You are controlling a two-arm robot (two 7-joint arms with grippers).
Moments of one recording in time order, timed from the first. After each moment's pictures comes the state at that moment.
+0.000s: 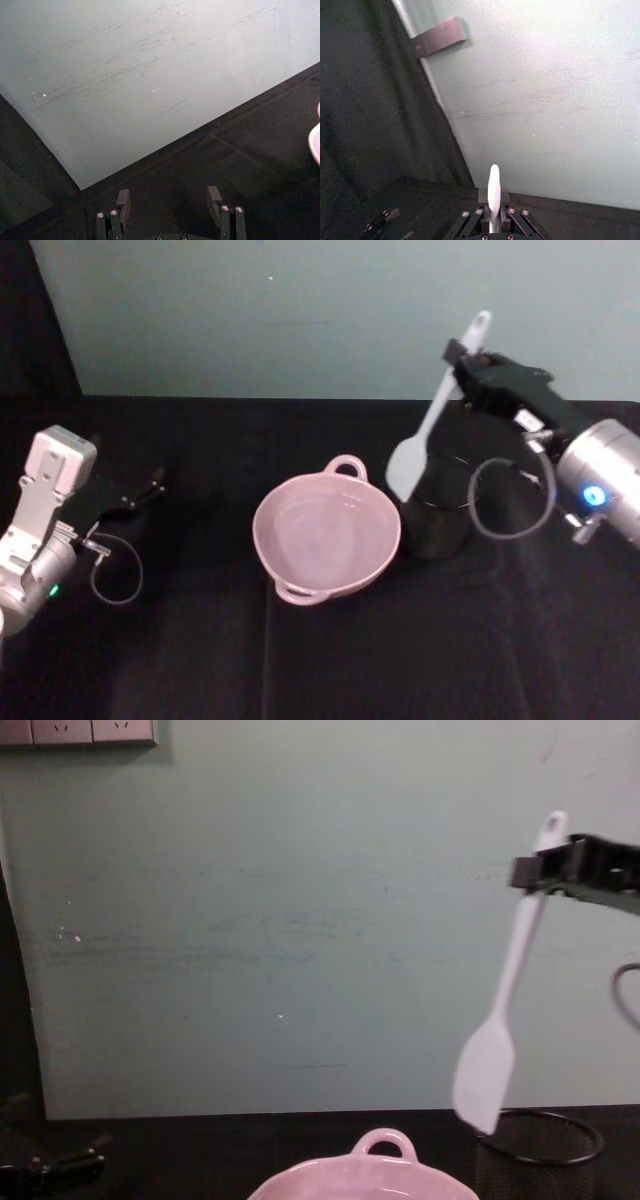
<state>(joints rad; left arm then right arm) -0.20 0.60 0.45 -1.41 -0.25 -0.12 0.03 0.12 0.22 -0.09 -1.94 0.51 0.46 0.23</state>
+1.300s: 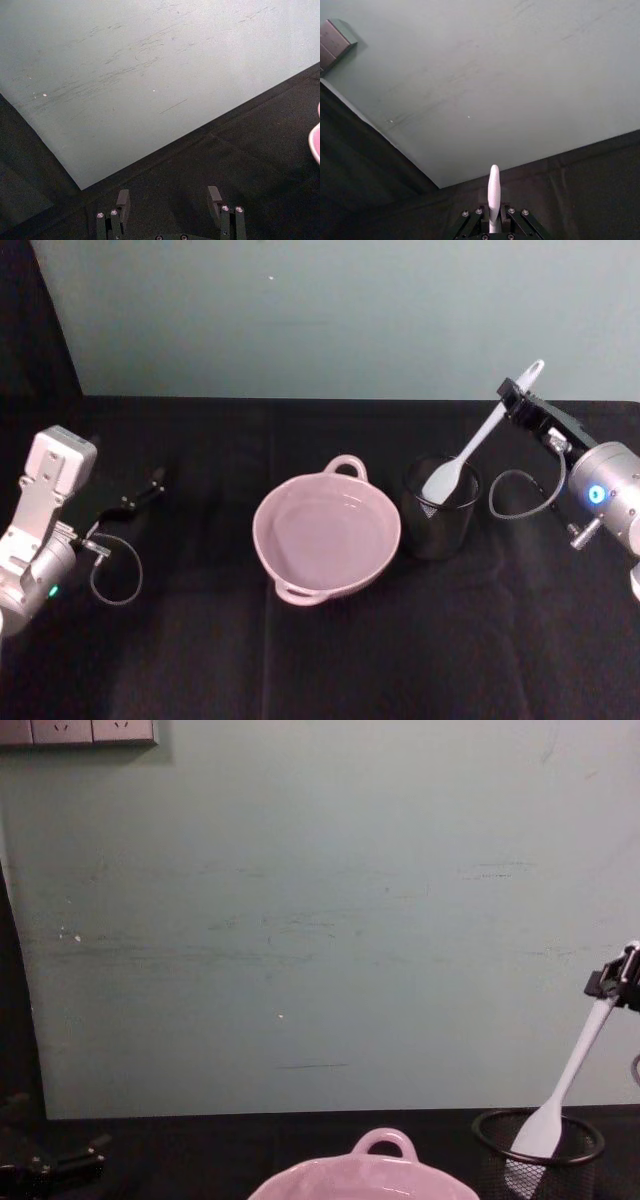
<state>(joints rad) -0.20 0.60 0.45 -1.41 -0.25 -0.12 0.03 0.18 0.14 0.00 -1.70 0.67 0.47 0.01</state>
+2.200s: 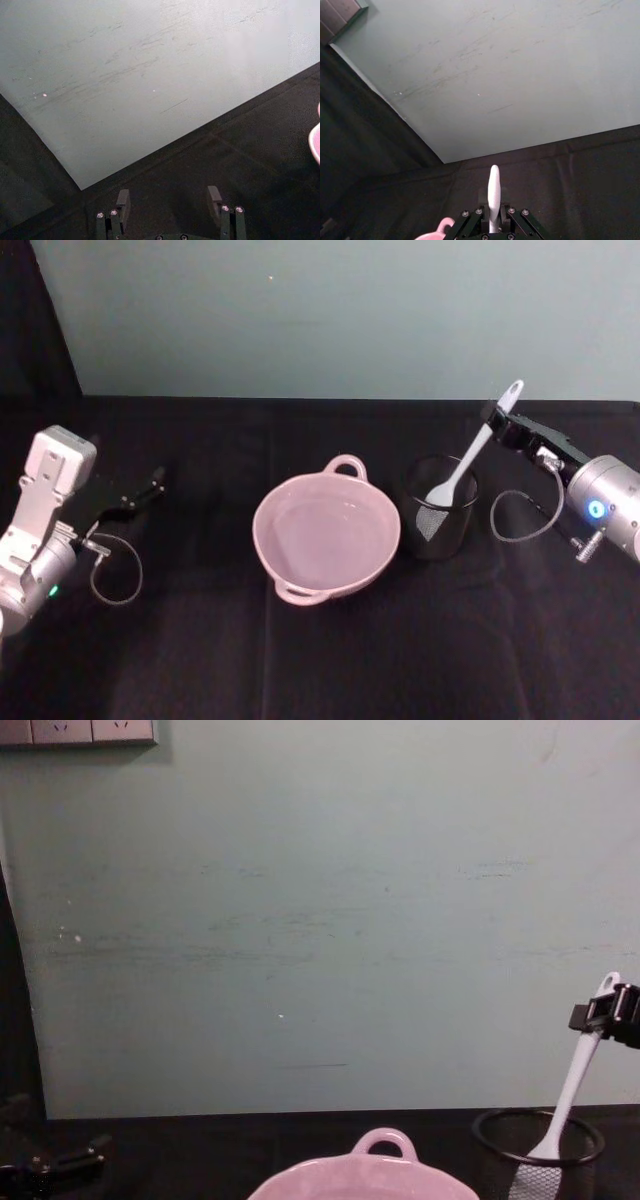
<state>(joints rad) -0.20 0.60 0.45 -1.41 -0.25 -0.12 0.03 0.20 0.26 -0.07 -1.64 0.72 0.47 0.10</state>
